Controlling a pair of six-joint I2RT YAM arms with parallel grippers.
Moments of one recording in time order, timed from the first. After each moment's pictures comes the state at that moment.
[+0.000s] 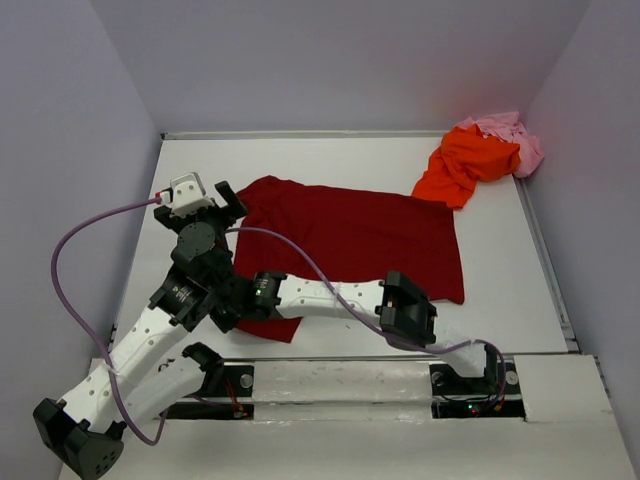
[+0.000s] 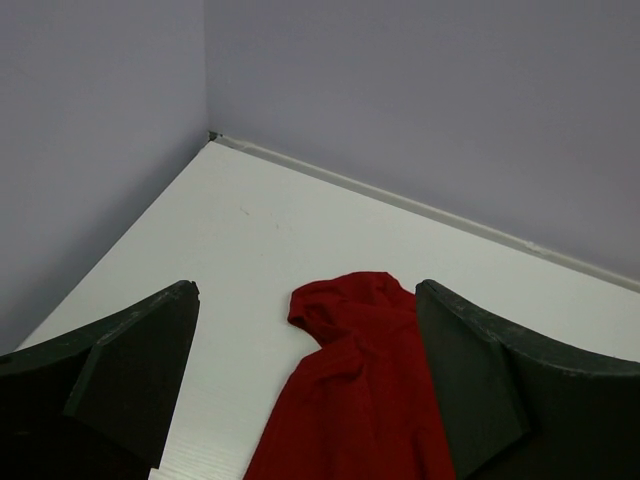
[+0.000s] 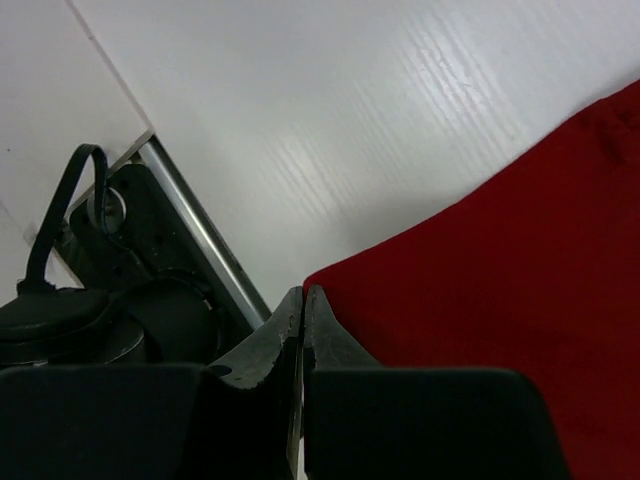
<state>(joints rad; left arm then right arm) -0.59 0.75 0.74 0.11 -0.90 -0.15 1.35 2.33 2.10 -0.56 0.09 0.45</state>
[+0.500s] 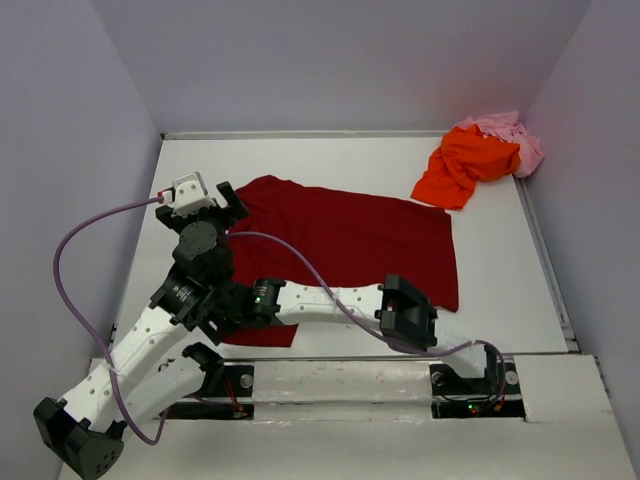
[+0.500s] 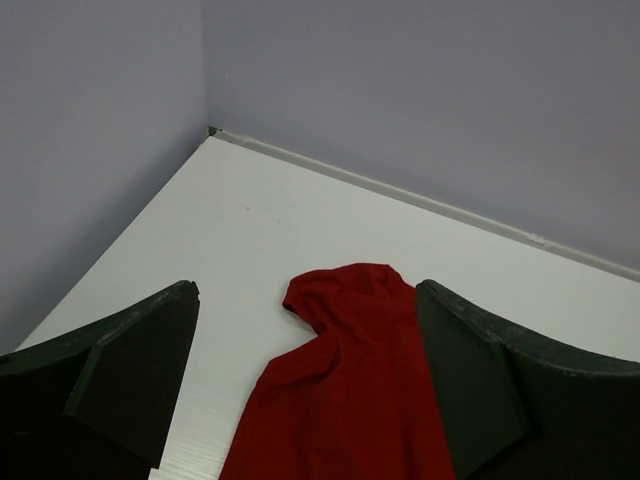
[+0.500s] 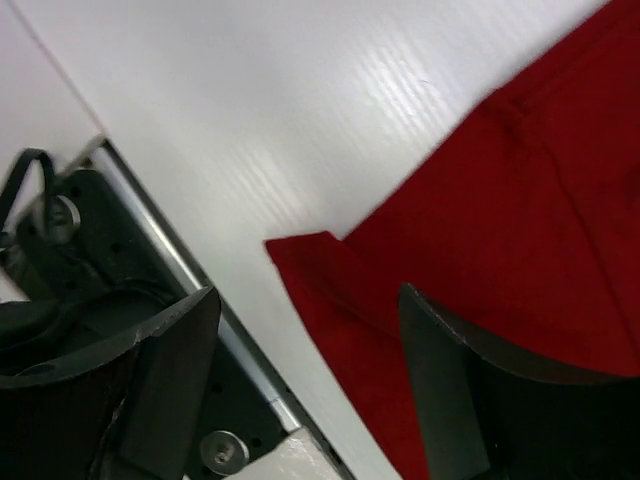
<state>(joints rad) -0.59 0.76 0.74 0.10 -0.89 -0.15 1.39 2.32 2.07 -0.55 0.16 0.43</state>
